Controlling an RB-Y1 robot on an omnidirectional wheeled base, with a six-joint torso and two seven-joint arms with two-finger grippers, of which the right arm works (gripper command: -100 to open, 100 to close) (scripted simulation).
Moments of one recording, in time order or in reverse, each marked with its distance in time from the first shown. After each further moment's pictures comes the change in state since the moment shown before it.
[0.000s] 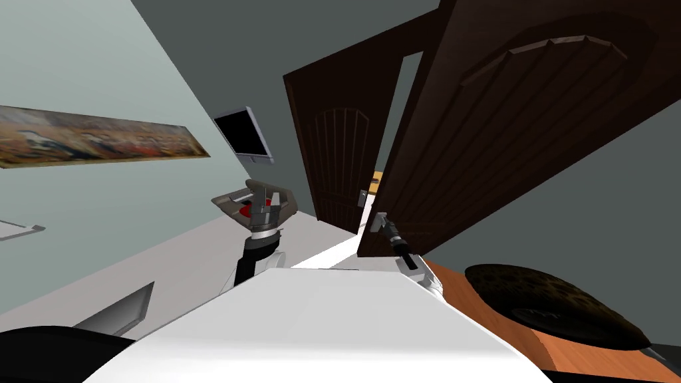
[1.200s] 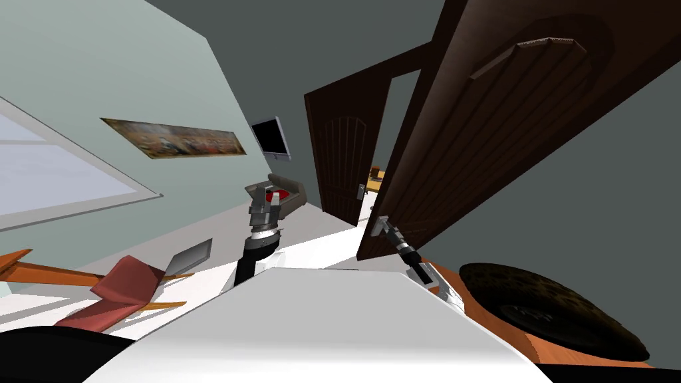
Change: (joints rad) arm 0.093 -0.099 0.026 -0.016 0.039 -0.150 -0.118
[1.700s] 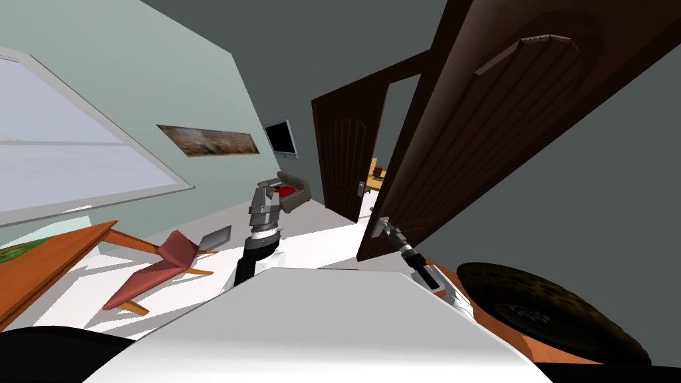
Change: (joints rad) arm 0.018 -0.040 0.001 0.015 0.011 -0.074 -0.035
